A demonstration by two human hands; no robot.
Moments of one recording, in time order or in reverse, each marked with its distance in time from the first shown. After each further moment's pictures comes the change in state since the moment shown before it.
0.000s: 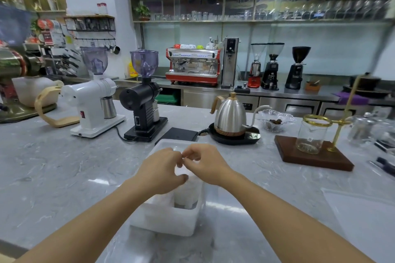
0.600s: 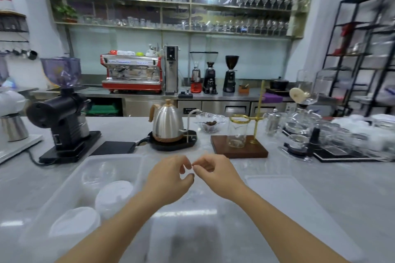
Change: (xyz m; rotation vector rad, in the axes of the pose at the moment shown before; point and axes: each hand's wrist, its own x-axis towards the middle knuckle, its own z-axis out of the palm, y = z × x) left_hand 0.034 0.143 0.047 -0.346 0.097 0.257; right_hand -0.115 0.050 -0.120 0.016 0.312 0.244
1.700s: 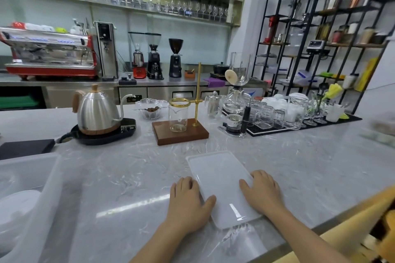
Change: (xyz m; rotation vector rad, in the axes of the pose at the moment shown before) left_hand -0.026 0.113 0.178 -0.017 -0.396 0.087; right_hand -0.136 0.158 -0.145 -0.770 0.330 0.715
